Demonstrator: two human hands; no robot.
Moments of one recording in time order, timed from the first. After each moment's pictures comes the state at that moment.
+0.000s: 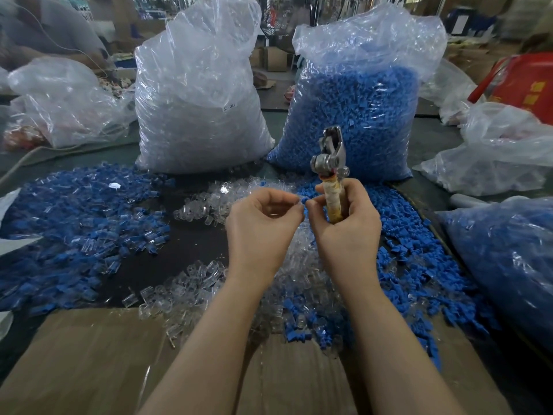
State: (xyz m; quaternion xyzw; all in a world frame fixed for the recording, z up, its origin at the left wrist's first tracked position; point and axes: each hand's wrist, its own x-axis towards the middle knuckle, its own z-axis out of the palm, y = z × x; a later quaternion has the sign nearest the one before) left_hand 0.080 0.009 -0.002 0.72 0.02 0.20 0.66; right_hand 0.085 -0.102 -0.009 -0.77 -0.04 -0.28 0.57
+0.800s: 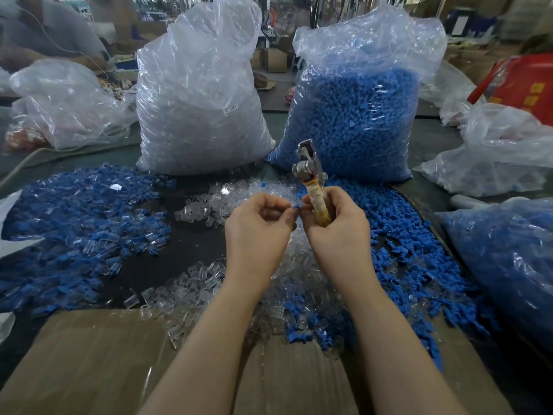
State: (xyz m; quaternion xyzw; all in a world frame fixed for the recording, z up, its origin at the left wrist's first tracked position) left_hand 0.085 0.014 -0.010 0.77 0.04 0.20 0.61; right_hand 0.091 -0.103 -0.014 -0.83 -0.03 -0.20 0.53
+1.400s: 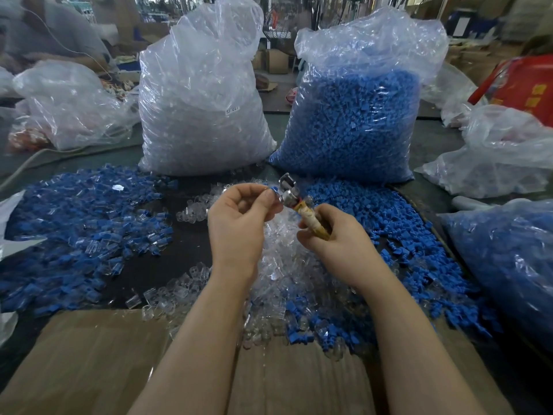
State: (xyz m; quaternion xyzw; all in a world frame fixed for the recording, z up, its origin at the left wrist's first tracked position) left_hand 0.085 0.026 0.001 0.60 0.04 0.21 0.77; right_hand 0.093 -0.124 -0.013 -0.88 -0.11 -0.04 0.46
